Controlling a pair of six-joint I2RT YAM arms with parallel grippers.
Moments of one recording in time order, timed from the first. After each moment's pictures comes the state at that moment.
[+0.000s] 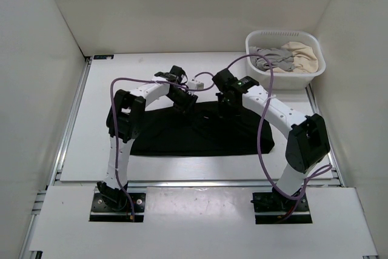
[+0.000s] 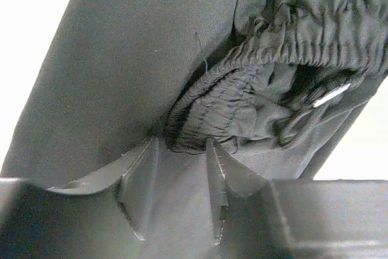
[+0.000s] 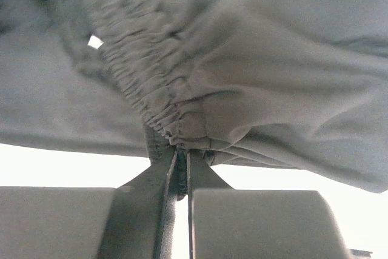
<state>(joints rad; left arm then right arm) -0.45 2.22 1.71 -0.79 0.57 0.24 0.65 1.71 1.45 -0.97 0.12 0.50</state>
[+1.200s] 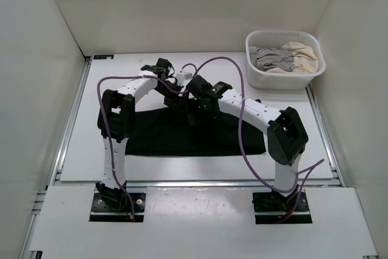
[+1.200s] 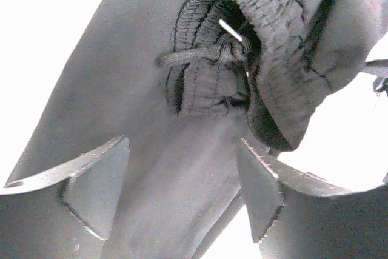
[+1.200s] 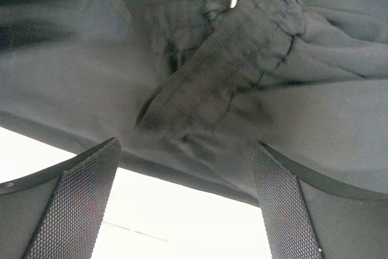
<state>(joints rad) -0.35 2.18 1.74 -0.87 0.67 0.21 0.81 1.90 1.58 -0.86 0.07 0.40</state>
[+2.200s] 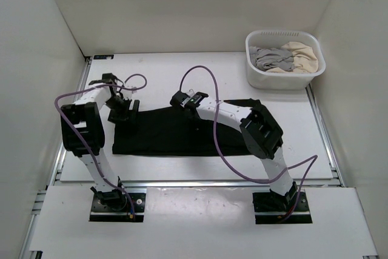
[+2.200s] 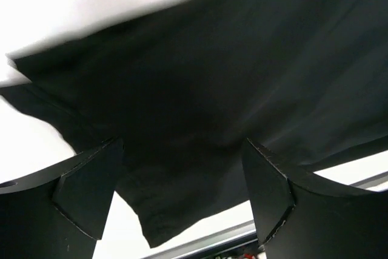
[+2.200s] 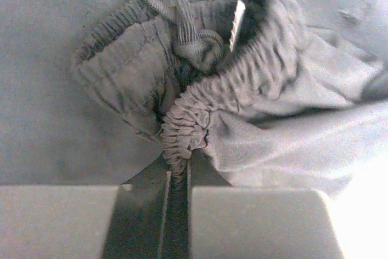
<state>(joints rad) 0.10 1.86 1.33 -0.91 0.28 0.28 0.92 2.14 1.69 -0.92 0.46 0.33</state>
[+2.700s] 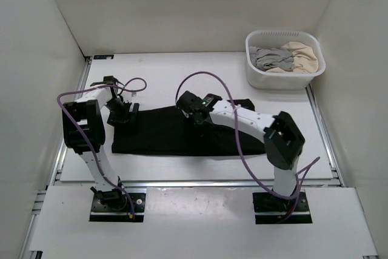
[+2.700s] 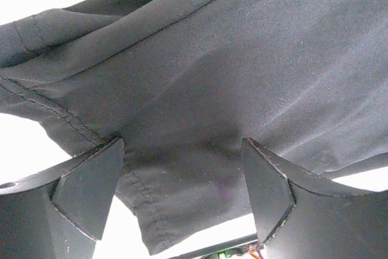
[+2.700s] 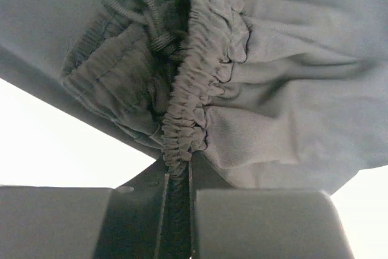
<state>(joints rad) 0.10 1.90 1.27 -0.88 0.22 0.28 0.96 1.84 1.52 -0.92 0.19 0.10</state>
